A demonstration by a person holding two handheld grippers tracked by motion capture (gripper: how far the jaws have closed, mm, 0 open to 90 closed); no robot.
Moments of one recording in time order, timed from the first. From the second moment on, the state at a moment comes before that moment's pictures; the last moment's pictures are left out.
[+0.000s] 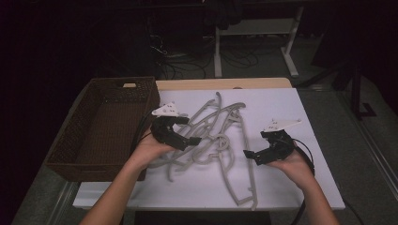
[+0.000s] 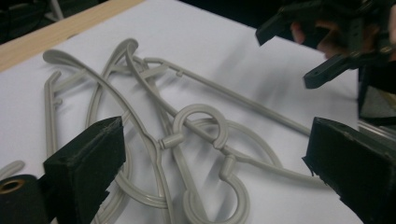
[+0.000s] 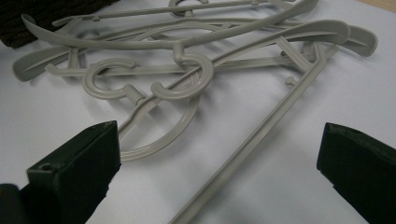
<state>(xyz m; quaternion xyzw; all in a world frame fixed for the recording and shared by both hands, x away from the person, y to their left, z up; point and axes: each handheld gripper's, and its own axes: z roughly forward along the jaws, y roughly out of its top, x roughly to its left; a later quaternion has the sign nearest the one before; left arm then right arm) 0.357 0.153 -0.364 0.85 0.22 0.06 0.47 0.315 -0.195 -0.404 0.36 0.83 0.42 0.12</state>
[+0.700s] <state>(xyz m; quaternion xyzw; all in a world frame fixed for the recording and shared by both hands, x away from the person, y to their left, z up) 0.398 0.116 -0.431 0.89 0.26 0.08 0.36 0.315 -0.197 -0.406 0.36 0.83 0.42 0.12</state>
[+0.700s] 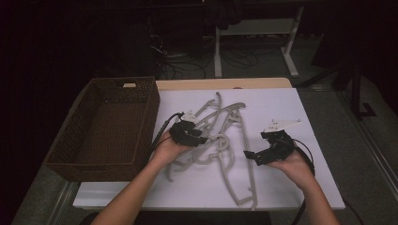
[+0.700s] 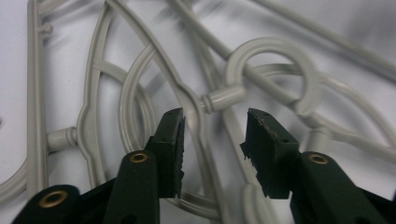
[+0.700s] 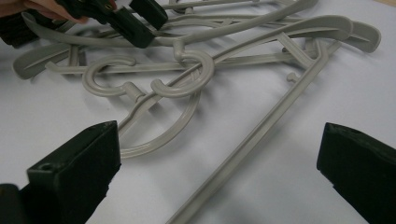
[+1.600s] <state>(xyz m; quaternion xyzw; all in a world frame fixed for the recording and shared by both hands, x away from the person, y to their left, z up) 0.384 0.072 -0.411 0.90 0.26 0.10 0.34 0.314 -0.198 -0.405 0.36 0.82 0.42 0.12</state>
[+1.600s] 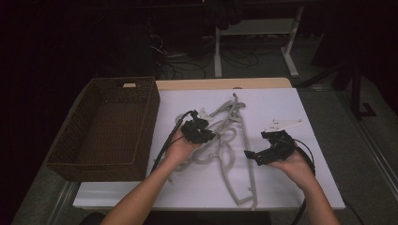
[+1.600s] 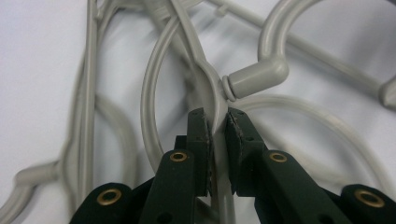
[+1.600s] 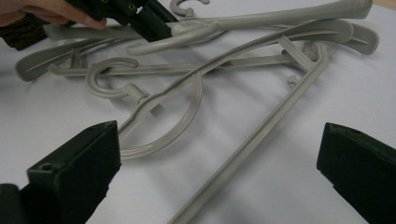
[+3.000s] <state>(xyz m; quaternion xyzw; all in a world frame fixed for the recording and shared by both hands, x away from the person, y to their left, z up) 0.426 0.116 -0.425 0.91 0.31 0.08 0.28 0.315 -0.197 -0.409 0.37 0.82 0.41 0.12</state>
